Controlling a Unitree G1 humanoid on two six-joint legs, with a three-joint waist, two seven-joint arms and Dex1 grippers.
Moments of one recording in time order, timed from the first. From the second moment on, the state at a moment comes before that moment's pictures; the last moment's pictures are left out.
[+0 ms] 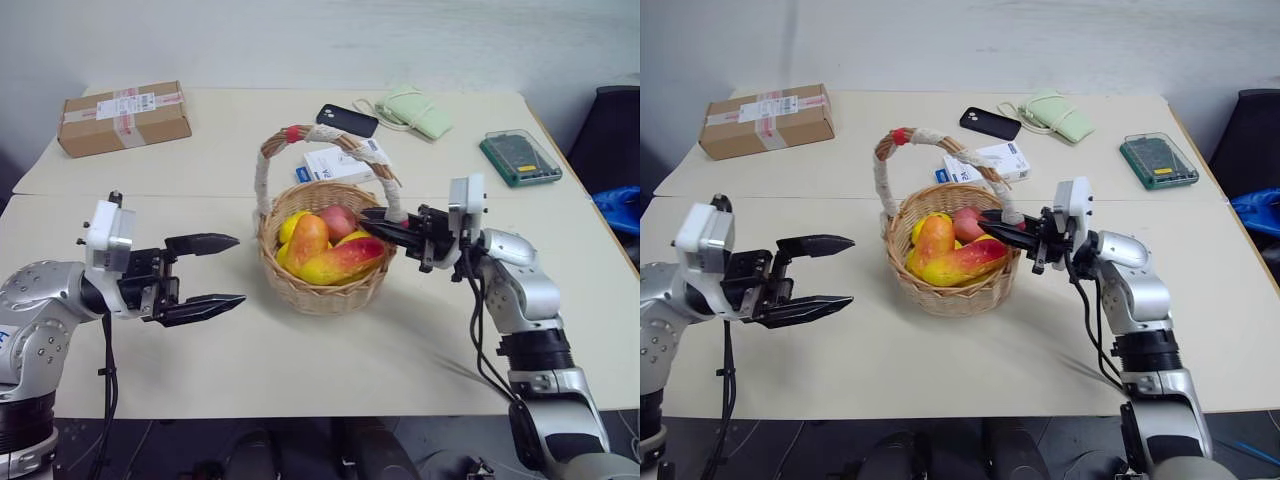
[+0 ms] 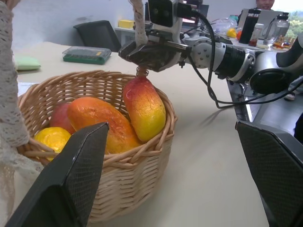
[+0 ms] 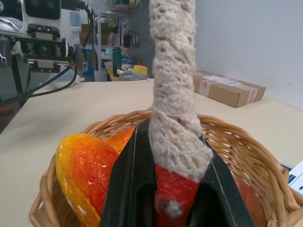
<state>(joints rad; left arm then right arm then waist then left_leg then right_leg) -0.25 0.79 0.33 -0.30 -0.80 0.55 -1.19 -0.56 -0.46 -0.05 0.06 0.58 0.18 1.14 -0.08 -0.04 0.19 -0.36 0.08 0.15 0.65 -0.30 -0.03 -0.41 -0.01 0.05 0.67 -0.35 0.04</state>
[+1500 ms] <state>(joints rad) -0.37 0.82 0.15 0.20 -0.45 0.15 -1.31 0.32 -0.92 -0.84 0.22 0.51 -0.12 1.27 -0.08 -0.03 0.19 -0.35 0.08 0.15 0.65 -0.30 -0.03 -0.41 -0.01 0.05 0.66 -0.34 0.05</state>
